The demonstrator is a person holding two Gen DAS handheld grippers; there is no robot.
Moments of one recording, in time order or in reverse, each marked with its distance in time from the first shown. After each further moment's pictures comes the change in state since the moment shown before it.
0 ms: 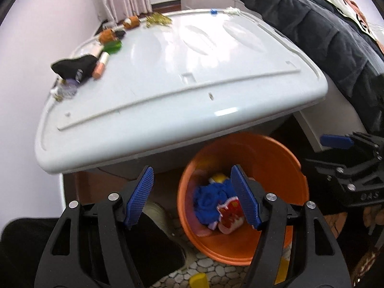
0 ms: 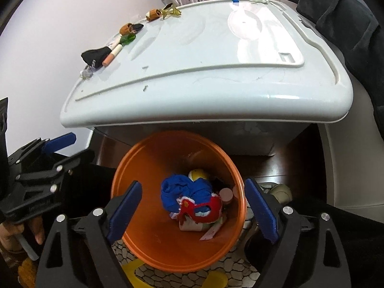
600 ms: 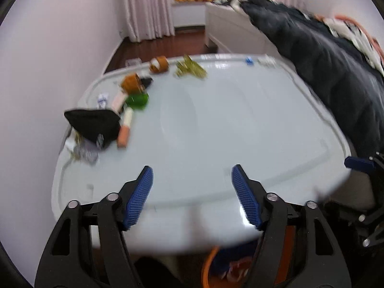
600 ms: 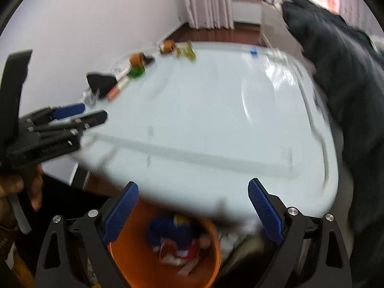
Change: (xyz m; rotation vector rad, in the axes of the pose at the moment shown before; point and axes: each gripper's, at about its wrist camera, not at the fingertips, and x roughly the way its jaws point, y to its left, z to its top) left arm 0.012 0.055 0.113 -0.121 -0.158 0.054; right arm -0.020 0.031 0.122 -0.208 -0.157 -0.074
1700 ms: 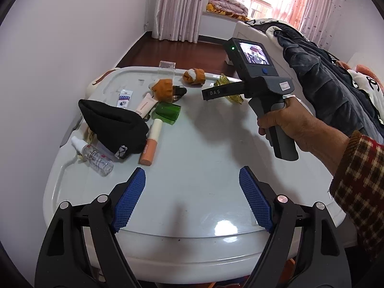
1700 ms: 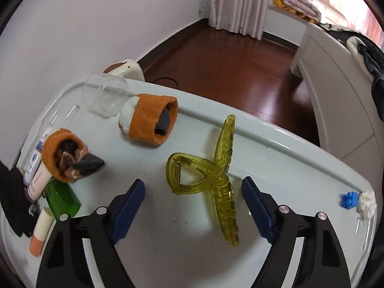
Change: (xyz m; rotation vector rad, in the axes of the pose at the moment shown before) left arm 0.016 0.064 0.015 -0.216 -0.047 -0.047; right arm 0.264 0.039 0.236 -0.193 0.099 -0.042
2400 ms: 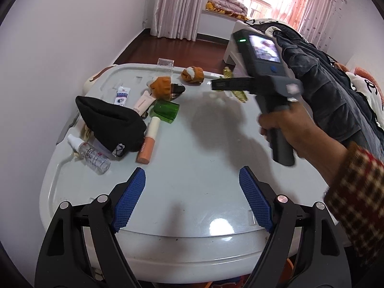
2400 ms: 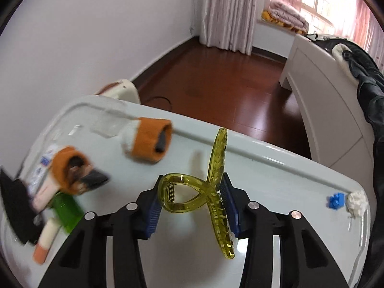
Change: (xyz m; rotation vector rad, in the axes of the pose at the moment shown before) left arm 0.001 0.006 0.000 -0.027 0.016 -0.025; right arm -0.043 0.005 -0.008 0.043 -0.157 -0.044
